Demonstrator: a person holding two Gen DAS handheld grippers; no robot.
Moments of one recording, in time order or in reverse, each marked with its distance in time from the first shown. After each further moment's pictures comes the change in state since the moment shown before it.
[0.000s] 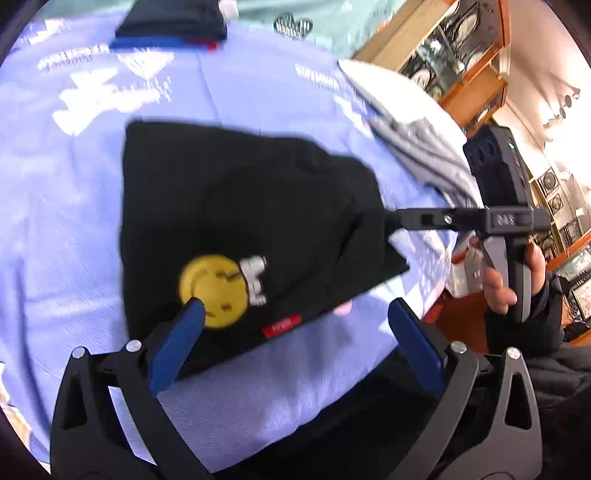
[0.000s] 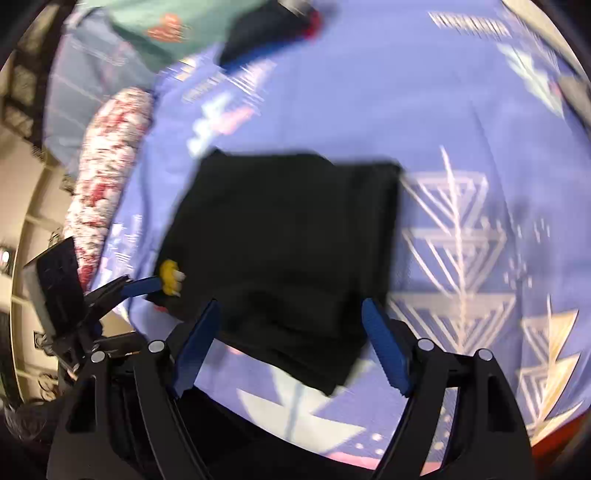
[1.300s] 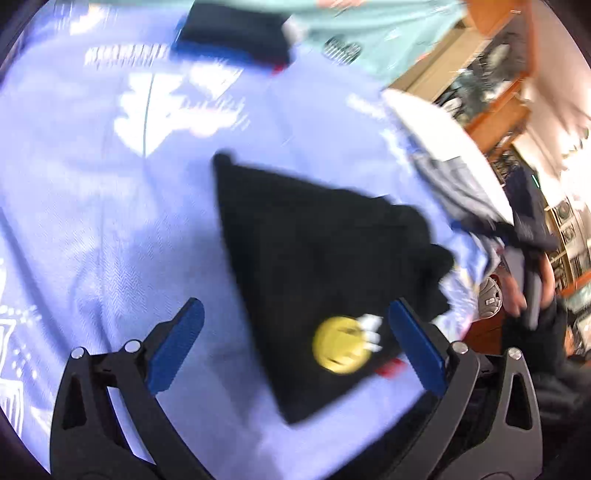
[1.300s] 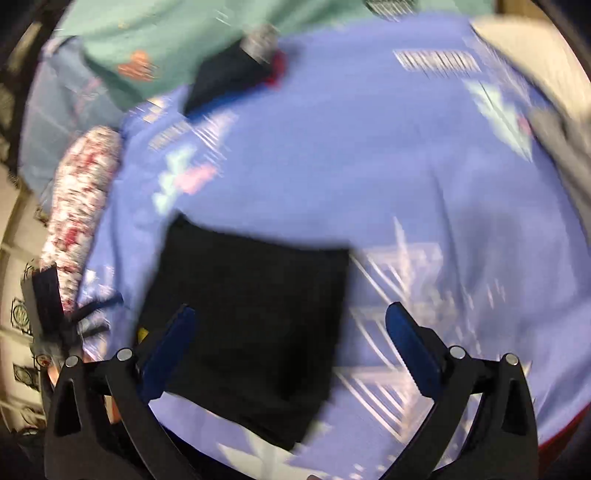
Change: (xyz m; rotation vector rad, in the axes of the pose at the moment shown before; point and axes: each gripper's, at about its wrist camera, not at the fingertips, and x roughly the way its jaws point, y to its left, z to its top) left arm -0.016 0.099 0.041 -0.113 0.027 0.055; right arm -0.001 -0.036 0.047 0.099 -0.062 -0.154
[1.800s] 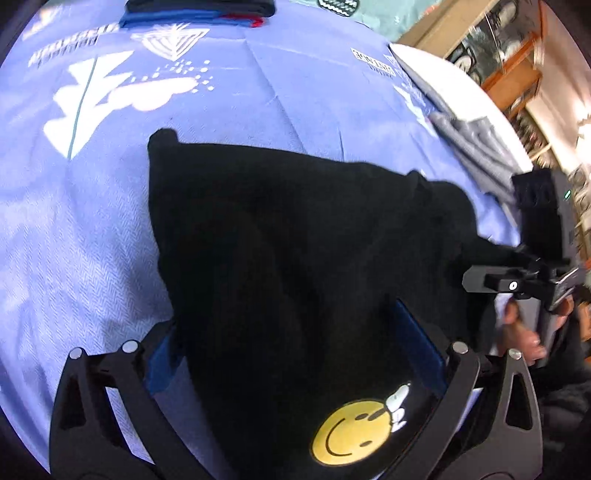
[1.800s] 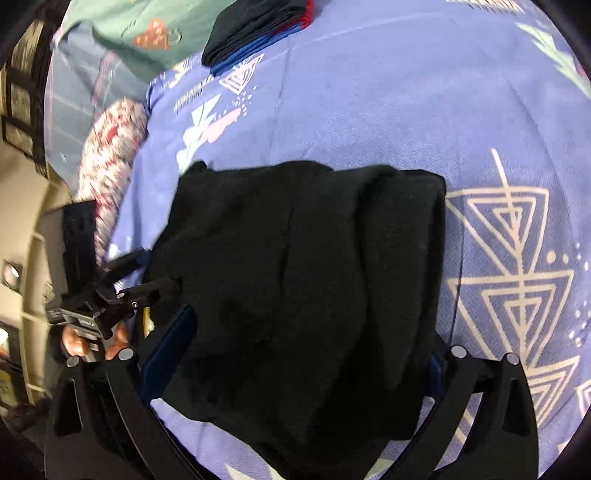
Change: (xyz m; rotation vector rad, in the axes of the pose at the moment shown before) left arm 0.078 -0.040 0.022 0.110 0.089 0.089; right arm 0.067 0.018 -0.027 -0.042 0.078 0.168
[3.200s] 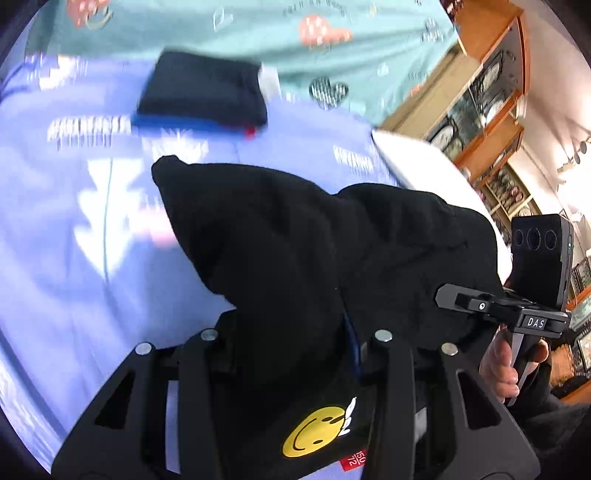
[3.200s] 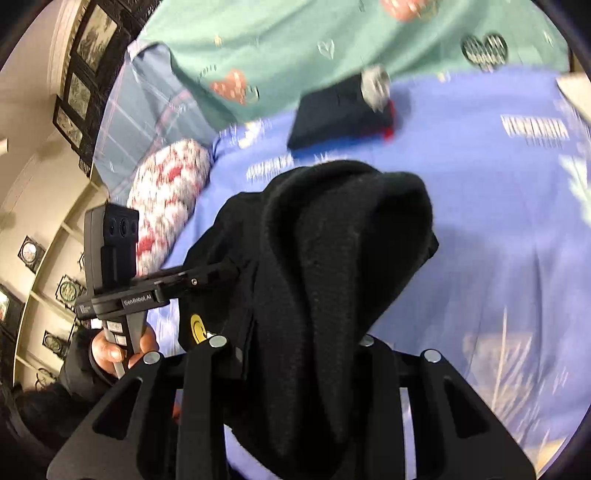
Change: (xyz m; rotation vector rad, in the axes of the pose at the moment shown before) left arm -0.103 0.005 0.086 -0.077 -0.267 -0.082; right arm -0.090 0.079 0.083 -0.160 -0.248 0.125
